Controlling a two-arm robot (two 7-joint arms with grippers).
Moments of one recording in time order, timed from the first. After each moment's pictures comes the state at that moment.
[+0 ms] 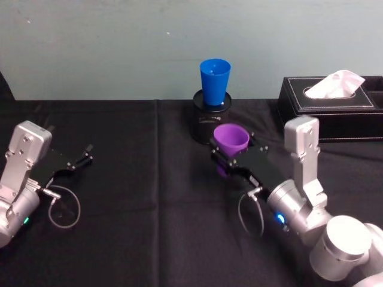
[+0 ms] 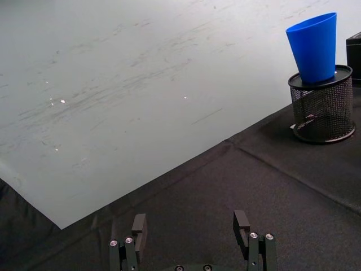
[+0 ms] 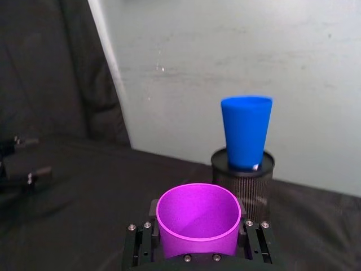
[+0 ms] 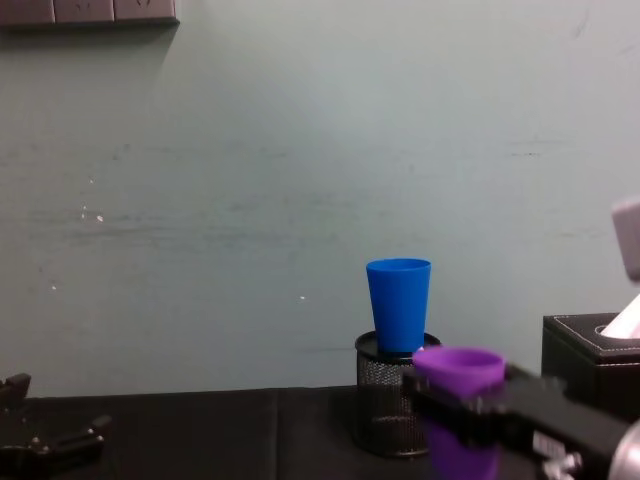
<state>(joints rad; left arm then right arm) -0.20 0.60 0.45 -1.41 -0.25 -0.12 0.03 0.18 0.20 -0.31 -1.37 0.25 -0.12 0.29</state>
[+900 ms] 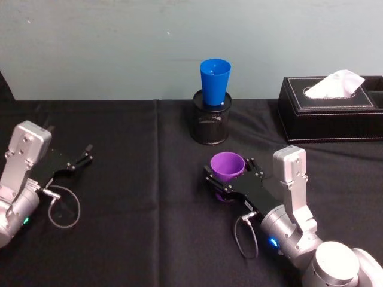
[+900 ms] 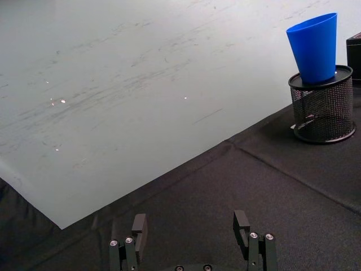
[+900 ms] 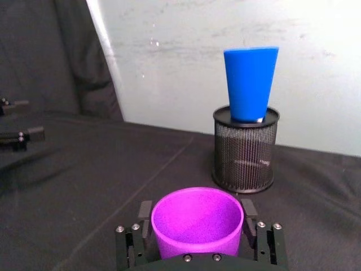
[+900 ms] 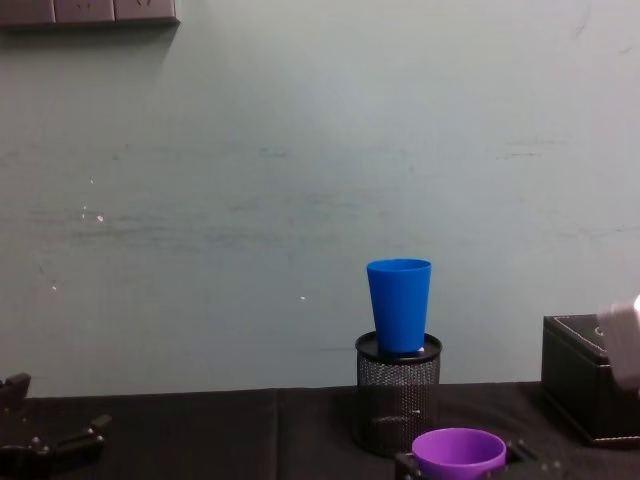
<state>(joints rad) -0.20 0.60 0.45 -1.41 -0.25 -0.12 0.03 0.14 0.15 -0.29 -1.28 0.17 -0.19 0.28</state>
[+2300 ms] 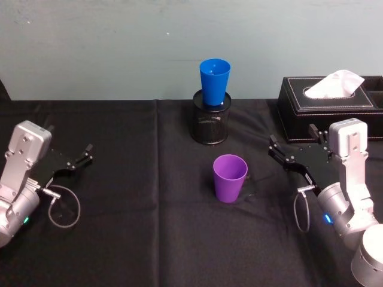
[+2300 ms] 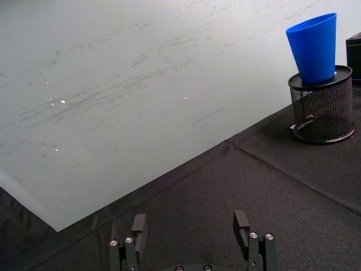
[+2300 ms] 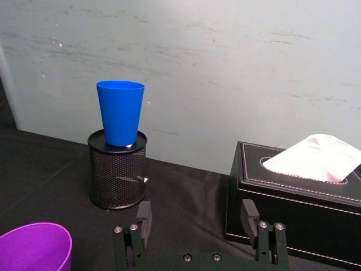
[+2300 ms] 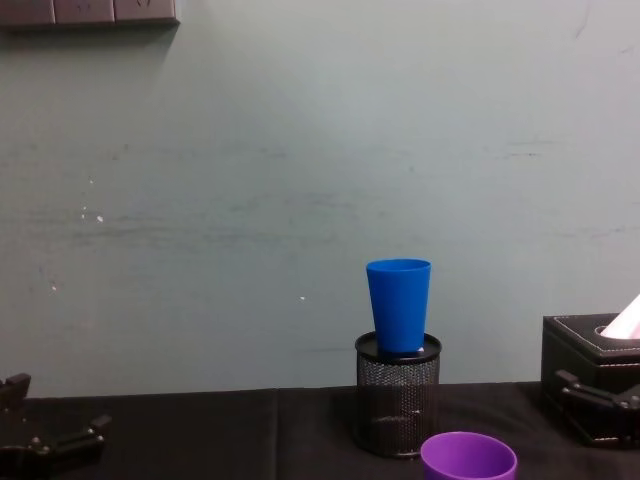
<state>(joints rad) -0.20 0.60 0.45 -1.41 -0.25 -0.12 0.03 0.07 0.20 -0.13 -1.49 0.03 -0.07 0.10</state>
